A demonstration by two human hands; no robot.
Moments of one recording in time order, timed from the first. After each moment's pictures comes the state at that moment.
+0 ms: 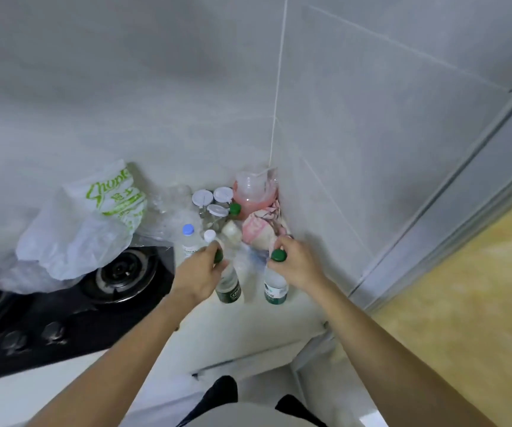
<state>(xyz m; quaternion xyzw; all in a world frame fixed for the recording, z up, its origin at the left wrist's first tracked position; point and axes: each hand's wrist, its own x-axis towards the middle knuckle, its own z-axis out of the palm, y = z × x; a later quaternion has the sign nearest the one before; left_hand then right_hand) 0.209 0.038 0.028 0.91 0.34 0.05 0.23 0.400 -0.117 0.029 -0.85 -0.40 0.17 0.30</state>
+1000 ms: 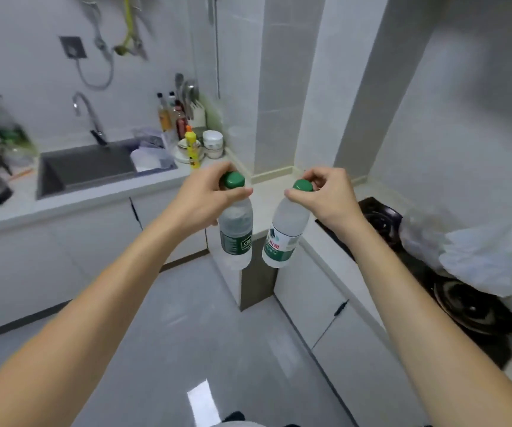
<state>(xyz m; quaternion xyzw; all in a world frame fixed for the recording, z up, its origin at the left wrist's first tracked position) -0.540 -0.200 0.237 0.54 0.71 0.42 0.16 -0.345 -0.060 0.217 -0.36 -0.76 0.39 0.38</state>
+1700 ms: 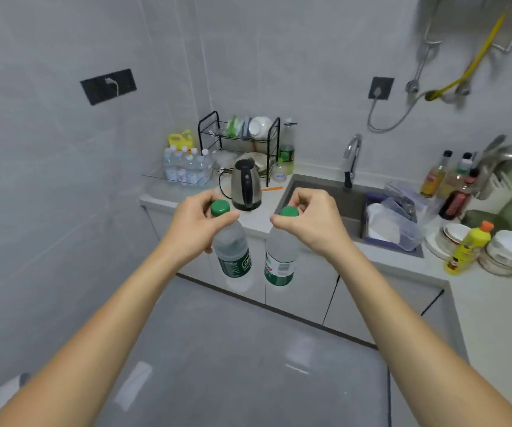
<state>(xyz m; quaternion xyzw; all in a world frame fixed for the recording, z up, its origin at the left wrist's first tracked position) -0.992 -0.387 0.223 0.11 0.85 0.51 -0.05 -0.971 -0.156 0.213 0.00 -0.85 0.50 0.16</state>
